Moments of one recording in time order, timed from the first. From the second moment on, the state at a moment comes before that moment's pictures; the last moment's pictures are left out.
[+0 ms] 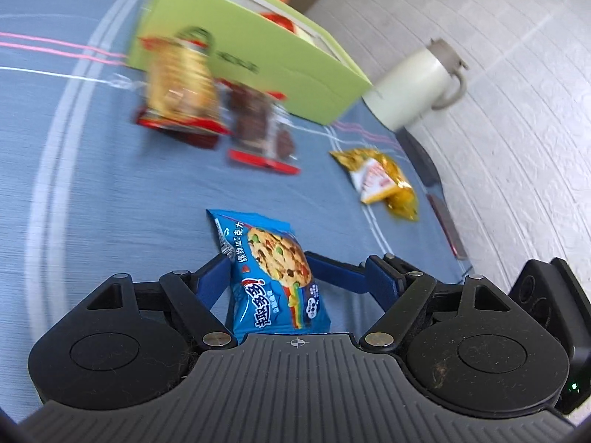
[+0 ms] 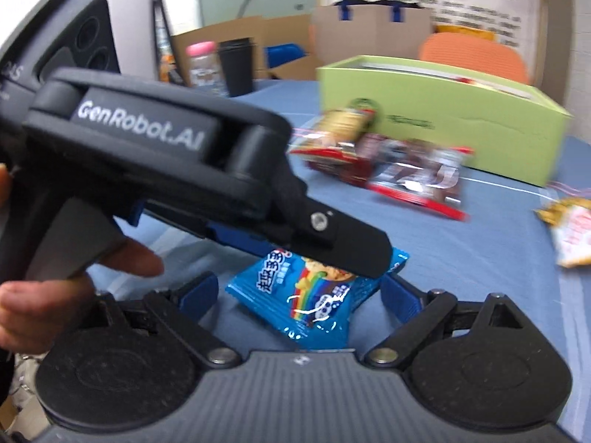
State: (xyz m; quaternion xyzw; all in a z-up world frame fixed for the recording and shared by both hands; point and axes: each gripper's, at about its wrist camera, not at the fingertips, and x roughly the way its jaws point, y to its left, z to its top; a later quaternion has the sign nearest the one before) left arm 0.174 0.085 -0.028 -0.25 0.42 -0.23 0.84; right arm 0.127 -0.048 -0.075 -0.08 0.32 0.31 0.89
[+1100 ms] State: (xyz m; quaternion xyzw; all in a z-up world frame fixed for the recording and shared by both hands) left arm 0.173 0.055 -0.019 -0.20 0.43 -0.21 0.85; right arm 0.110 -0.074 -0.072 -0.07 0.29 0.27 0.91
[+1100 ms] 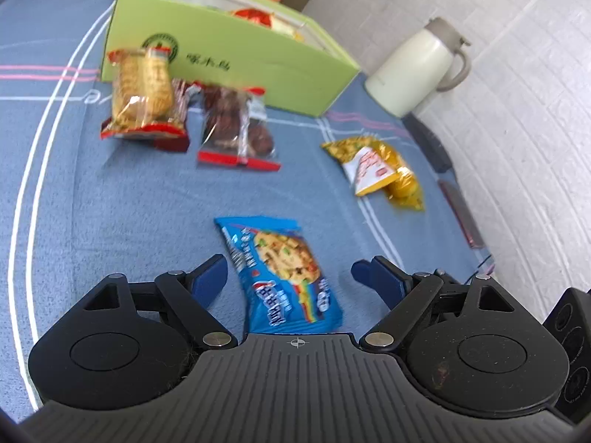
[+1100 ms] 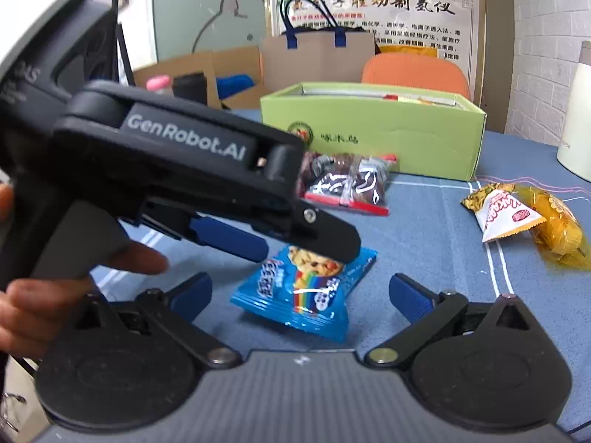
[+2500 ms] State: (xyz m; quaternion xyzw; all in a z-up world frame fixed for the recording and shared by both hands) left arm 0.412 0.110 0.029 -0.18 0.36 -0.09 0.91; right arm 0.389 0.018 -0.029 -0.07 0.25 0.34 0.90
